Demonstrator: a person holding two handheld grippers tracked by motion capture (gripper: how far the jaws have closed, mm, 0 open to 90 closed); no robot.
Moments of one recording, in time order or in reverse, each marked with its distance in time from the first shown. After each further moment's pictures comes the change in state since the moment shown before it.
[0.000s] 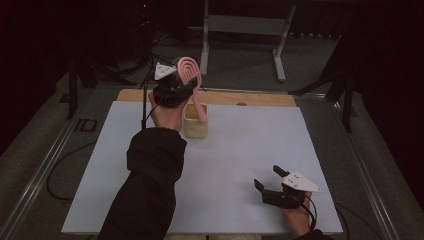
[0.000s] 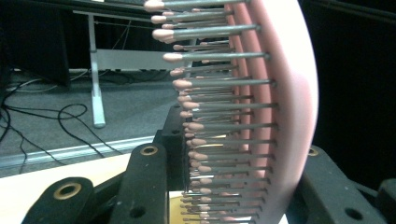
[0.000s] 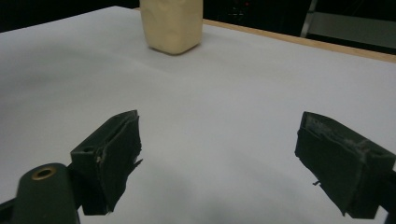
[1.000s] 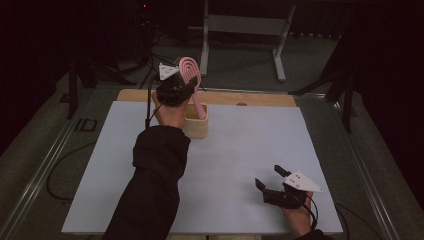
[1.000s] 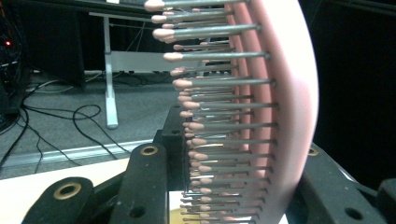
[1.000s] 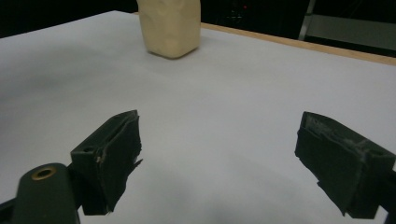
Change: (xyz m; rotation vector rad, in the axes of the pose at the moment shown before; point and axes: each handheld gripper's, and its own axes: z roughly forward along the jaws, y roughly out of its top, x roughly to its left) left arm 0.005 -0.008 0.021 -0.012 0.052 -0.003; right arm -0.002 0.001 -0.003 -0.012 -0.001 0.007
